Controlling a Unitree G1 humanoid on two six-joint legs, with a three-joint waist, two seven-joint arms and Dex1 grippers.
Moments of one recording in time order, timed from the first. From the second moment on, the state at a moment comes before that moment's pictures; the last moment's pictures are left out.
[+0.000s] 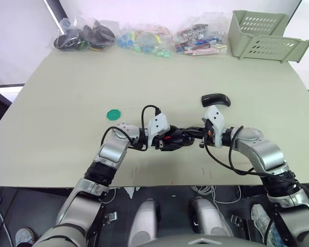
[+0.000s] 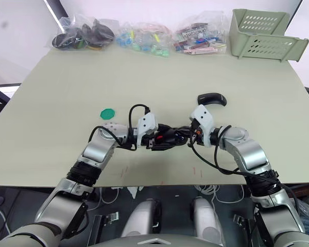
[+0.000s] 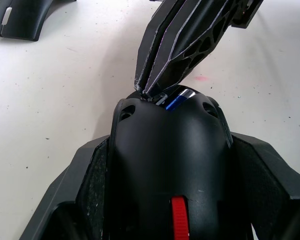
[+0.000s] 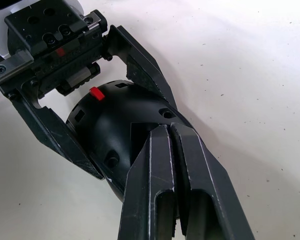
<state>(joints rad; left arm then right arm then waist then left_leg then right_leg) -0.55 0.44 -0.28 0.24 -0.11 0.19 -1.13 -0.45 -0.41 0.21 -0.11 0.30 0.66 0.79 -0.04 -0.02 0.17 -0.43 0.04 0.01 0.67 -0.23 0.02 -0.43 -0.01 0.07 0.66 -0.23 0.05</state>
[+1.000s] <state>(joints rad) -0.55 0.43 -0.29 0.27 -0.11 0.19 -1.12 -0.47 -0.40 0.24 -0.07 0.29 0.77 0.76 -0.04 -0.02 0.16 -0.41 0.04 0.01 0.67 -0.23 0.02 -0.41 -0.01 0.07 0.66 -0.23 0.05</state>
